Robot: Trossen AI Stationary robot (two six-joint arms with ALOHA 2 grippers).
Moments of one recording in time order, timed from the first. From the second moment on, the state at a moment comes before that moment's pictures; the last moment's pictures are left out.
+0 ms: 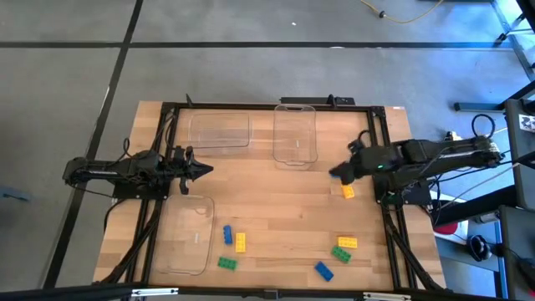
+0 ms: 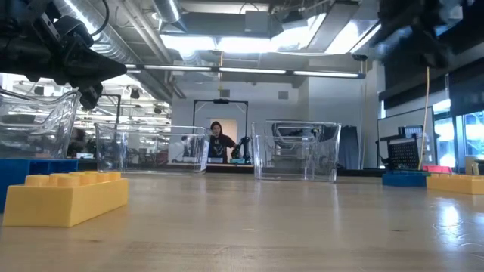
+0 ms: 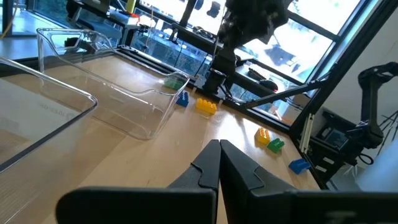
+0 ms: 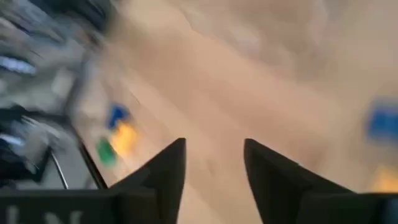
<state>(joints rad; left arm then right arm) 0.00 0.02 0.01 0.04 -0.10 -0.43 0.15 0.84 0.80 -0.76 0.15 1.21</state>
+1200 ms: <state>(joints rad) 0.00 0.02 0.01 0.04 -0.10 -0.43 0.13 1.27 0.63 -0.95 0.05 1.41</state>
